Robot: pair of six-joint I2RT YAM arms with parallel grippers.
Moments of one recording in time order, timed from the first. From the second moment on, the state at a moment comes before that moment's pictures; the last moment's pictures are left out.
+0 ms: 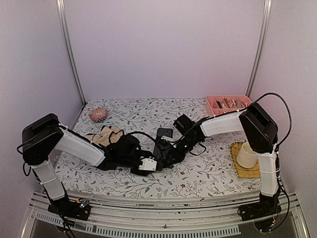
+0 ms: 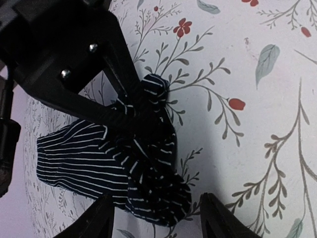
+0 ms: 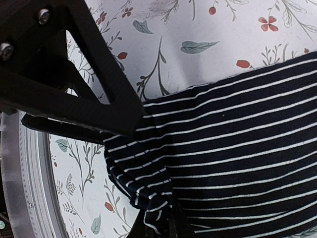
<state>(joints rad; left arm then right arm) -0.91 1.75 0.71 0.33 0.13 1.00 0.75 2.15 1.42 -0.46 -0.69 -0.24</state>
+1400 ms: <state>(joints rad) -0.88 1.98 1.01 0.09 0.43 0.70 0.79 1.53 0.80 -0.14 -0.37 -0.29</state>
